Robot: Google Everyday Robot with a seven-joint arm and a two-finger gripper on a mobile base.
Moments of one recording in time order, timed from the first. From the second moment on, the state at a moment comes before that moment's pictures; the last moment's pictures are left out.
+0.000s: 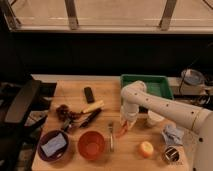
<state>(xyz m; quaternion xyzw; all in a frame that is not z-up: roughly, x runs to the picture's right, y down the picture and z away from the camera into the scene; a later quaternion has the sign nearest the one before) 0.127 0.216 0.833 -0.38 -0.20 -0.34 0.84</state>
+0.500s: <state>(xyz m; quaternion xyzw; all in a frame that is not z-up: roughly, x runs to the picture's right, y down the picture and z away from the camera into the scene) 0.130 0.193 0.814 -0.36 -0.19 -0.33 0.85</state>
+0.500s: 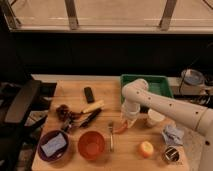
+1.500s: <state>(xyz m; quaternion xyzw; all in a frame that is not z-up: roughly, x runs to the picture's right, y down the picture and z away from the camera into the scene) 0.265 0.104 0.745 -0.33 -0.10 -0.19 0.92</state>
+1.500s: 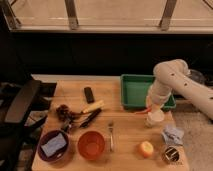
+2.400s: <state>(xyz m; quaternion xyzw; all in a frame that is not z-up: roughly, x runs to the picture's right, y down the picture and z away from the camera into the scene) 0.332 0.116 0.759 -0.39 0.00 -0.12 0.91</state>
